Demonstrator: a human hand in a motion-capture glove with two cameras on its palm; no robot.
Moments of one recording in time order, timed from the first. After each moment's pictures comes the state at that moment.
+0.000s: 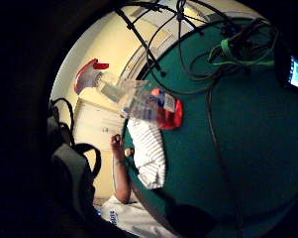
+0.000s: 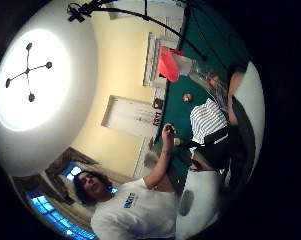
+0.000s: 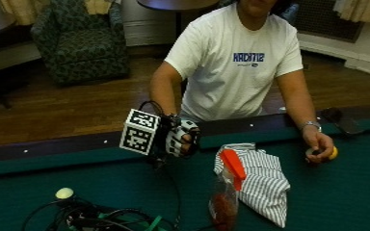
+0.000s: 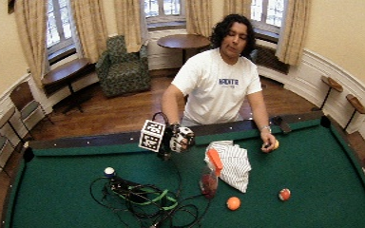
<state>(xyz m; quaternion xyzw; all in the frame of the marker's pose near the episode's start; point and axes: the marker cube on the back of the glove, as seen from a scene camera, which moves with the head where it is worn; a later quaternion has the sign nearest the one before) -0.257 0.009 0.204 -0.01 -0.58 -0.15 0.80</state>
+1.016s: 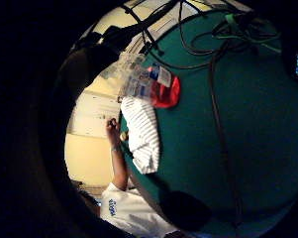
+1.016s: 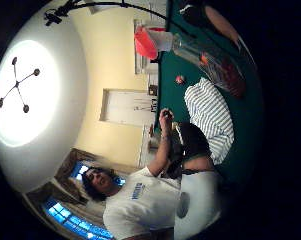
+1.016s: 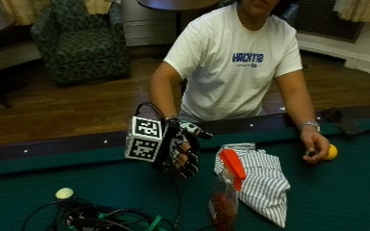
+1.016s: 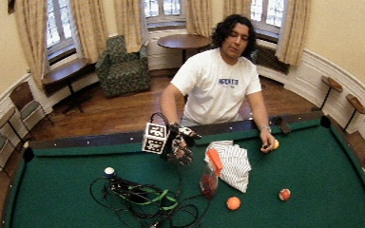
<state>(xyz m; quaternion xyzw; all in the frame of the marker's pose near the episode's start) -0.266 0.014 0.222 -0.10 -0.55 -0.17 0.81</state>
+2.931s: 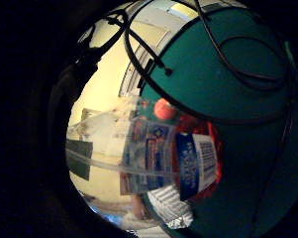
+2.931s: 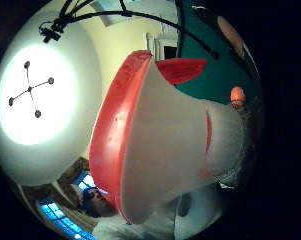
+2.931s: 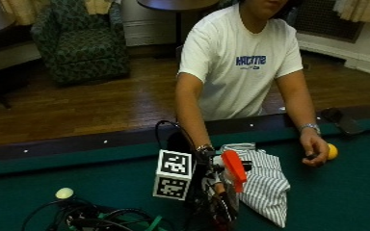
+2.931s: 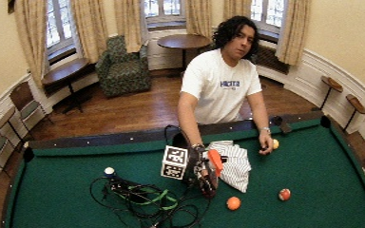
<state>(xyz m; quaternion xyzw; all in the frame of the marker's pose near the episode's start) -0.380 -0.074 0.236 -0.05 -0.63 -0.11 0.77</state>
